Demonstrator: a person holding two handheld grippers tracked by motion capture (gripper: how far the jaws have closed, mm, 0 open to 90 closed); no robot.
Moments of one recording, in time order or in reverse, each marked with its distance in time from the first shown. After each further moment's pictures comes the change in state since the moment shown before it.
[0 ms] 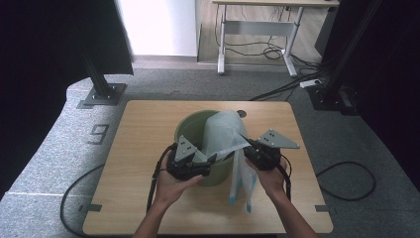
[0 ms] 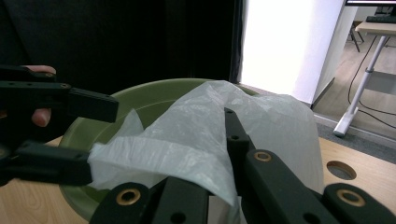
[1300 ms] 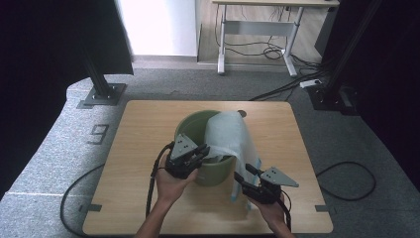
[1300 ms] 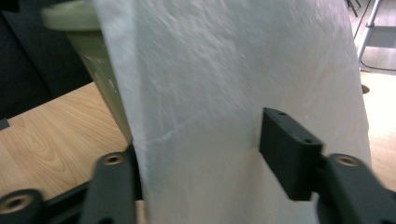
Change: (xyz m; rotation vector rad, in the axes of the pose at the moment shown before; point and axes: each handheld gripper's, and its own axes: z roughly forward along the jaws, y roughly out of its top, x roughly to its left) left arm 0.008 -0.003 0.000 -0.026 -0.048 -0.022; right arm 0.013 -0.111 -0.022 0.046 -0.029 0.100
